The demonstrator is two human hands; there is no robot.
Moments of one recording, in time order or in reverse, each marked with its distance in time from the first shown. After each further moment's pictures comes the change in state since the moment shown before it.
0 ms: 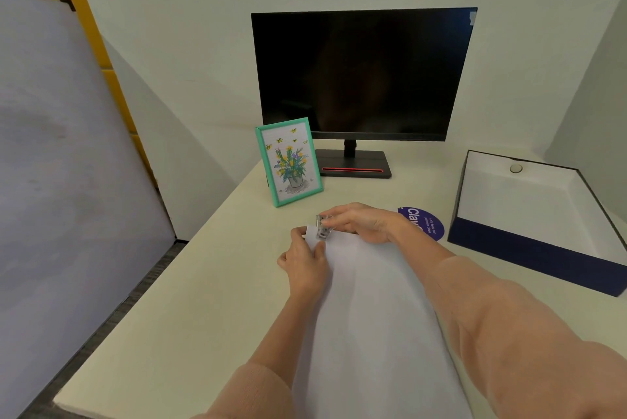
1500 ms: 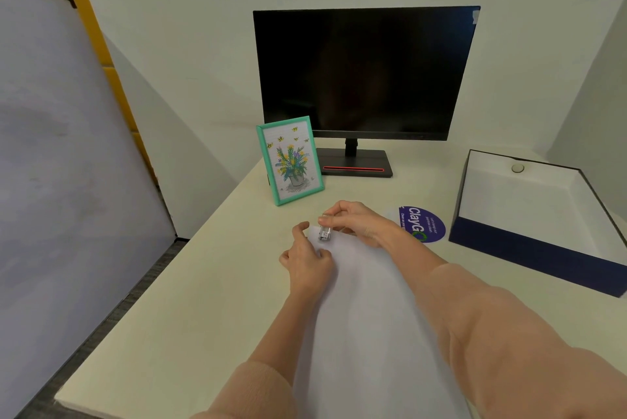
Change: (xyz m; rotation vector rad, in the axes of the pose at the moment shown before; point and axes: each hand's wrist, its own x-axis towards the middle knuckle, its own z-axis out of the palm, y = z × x) left_hand 0.000 -0.002 0.000 -0.045 -0.092 0.019; right_hand 0.005 0.013 0.009 0.031 0.165 -0.109
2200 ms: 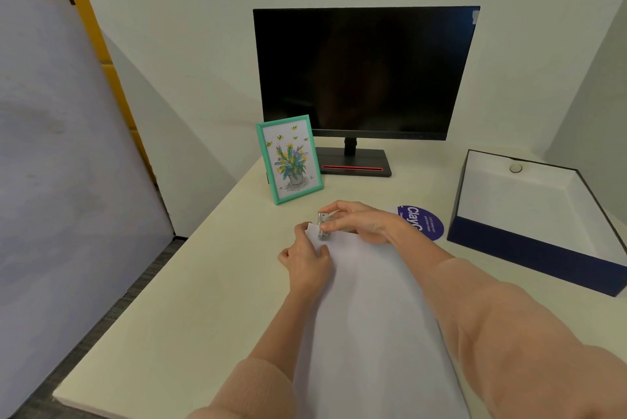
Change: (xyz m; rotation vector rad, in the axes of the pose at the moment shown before) left_hand -0.001 0.005 -0.002 0.067 0.010 0.024; right_hand -0.004 -0.006 -0.007 -0.055 -0.145 0.060
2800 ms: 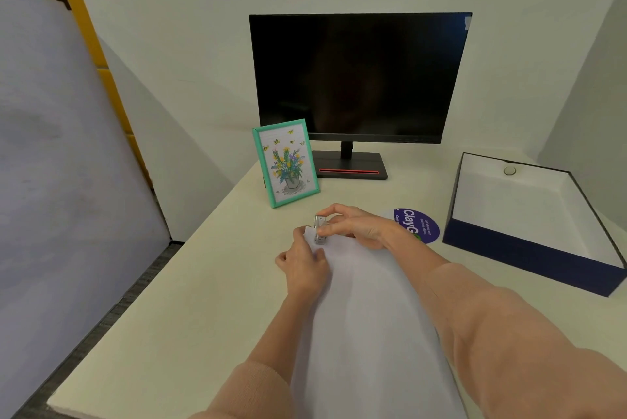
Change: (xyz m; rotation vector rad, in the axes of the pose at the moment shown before) left_hand 0.001 -0.001 0.001 0.052 -0.018 0.010; right_hand -0.006 0.001 0.004 0.002 0.016 0.002
